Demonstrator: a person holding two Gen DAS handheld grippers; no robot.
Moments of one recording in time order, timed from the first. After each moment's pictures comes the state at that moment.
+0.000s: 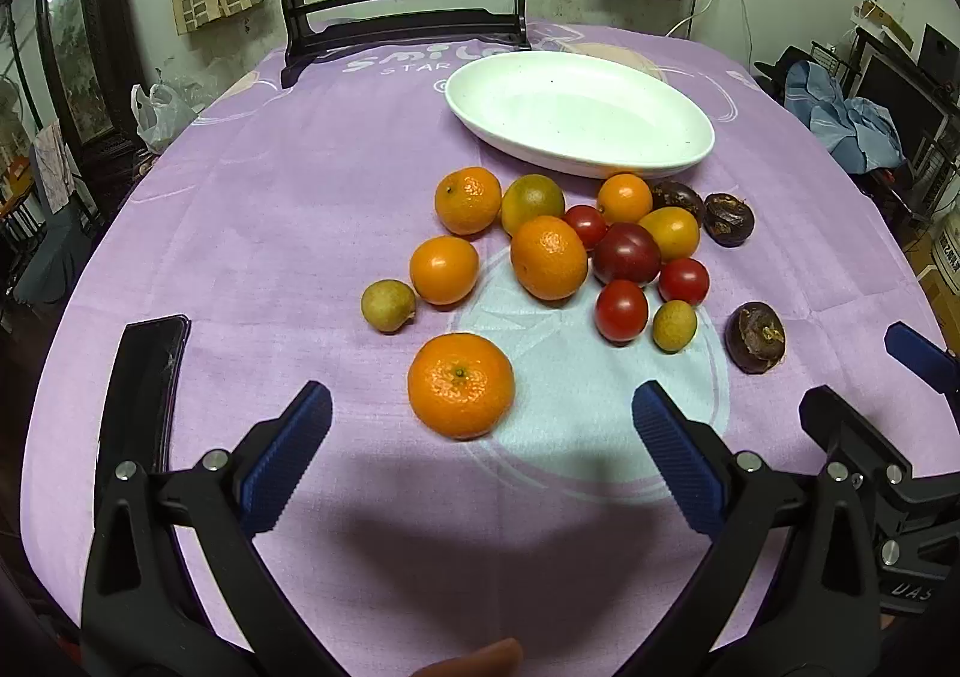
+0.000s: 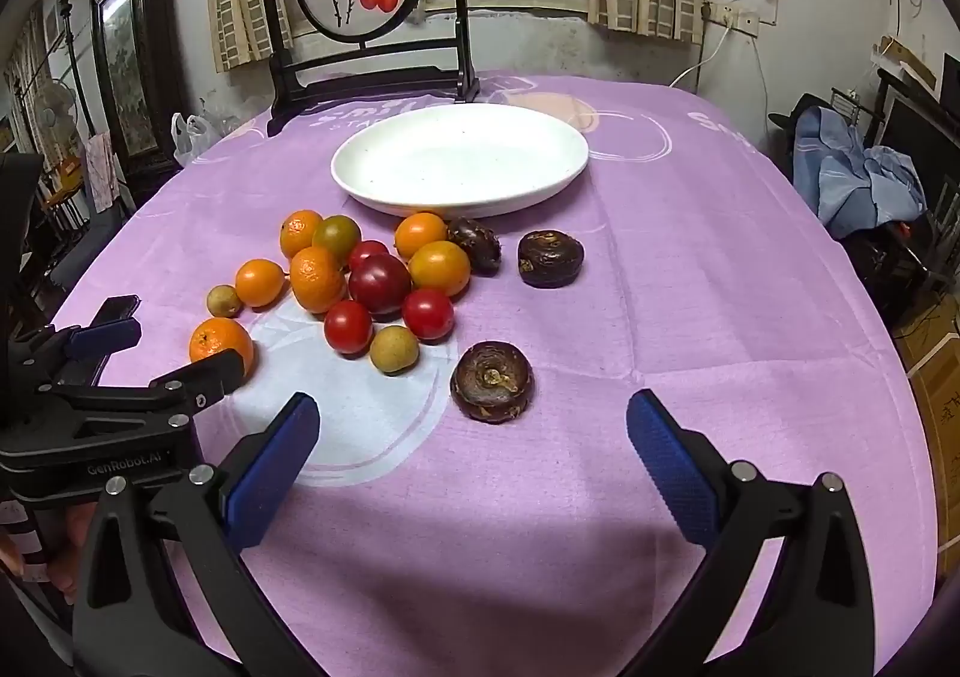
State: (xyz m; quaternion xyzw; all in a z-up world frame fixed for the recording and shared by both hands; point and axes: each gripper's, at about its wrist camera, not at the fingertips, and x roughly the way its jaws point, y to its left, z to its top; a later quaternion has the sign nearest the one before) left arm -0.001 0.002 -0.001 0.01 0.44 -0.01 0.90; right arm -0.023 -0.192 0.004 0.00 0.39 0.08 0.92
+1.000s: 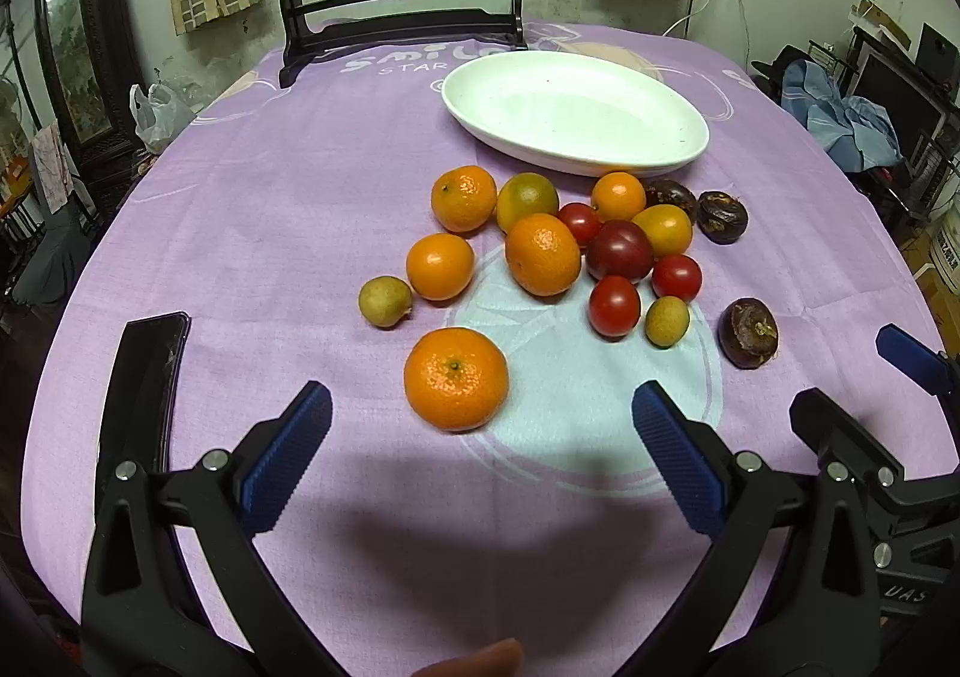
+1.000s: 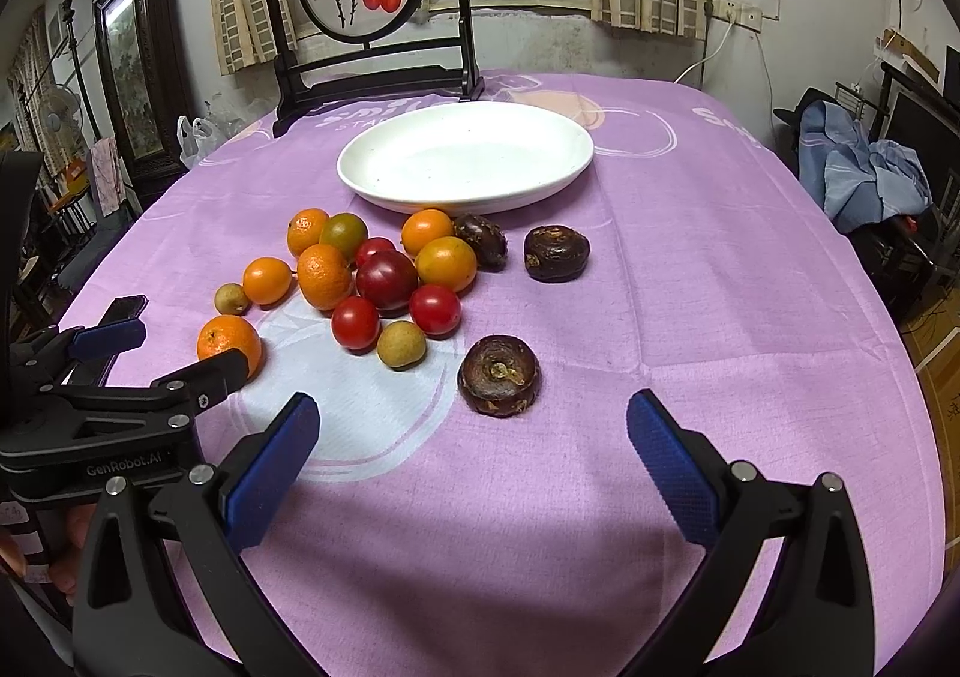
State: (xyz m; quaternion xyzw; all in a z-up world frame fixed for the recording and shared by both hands) left arm -0.005 -0.002 0.001 0.01 0.44 -0.01 0.90; right arm -0.025 -0.193 0.004 0.00 0.39 0.09 0.92
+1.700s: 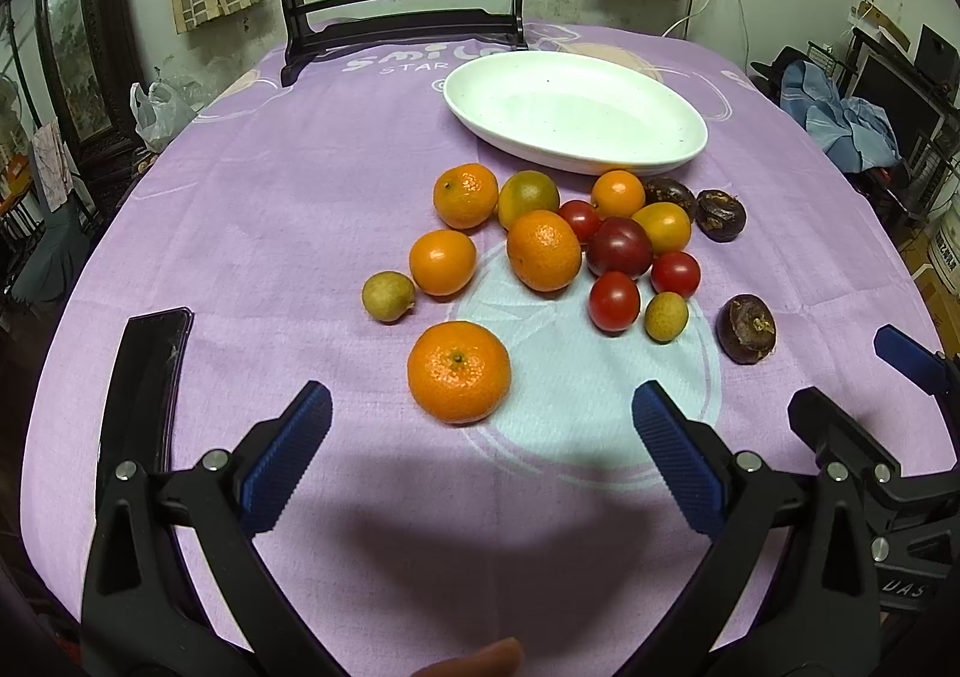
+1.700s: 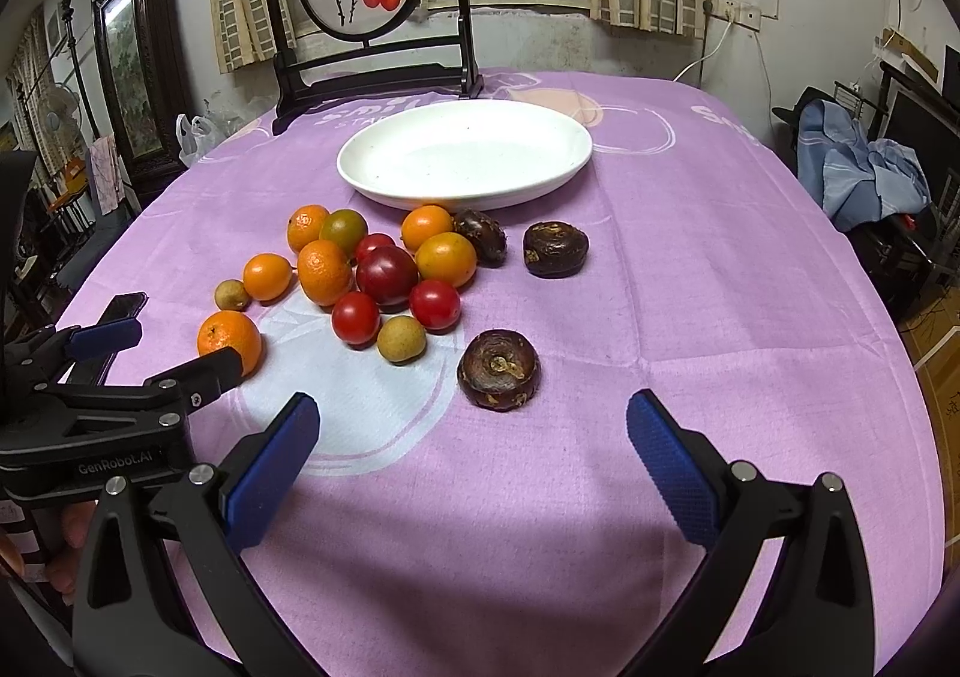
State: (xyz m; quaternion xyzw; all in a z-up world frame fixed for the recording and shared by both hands) left arm -0.009 -0.001 0.002 0.01 0.44 -0.01 0.90; right arm -0.028 -0.193 0.002 0.00 0.40 0.09 0.91
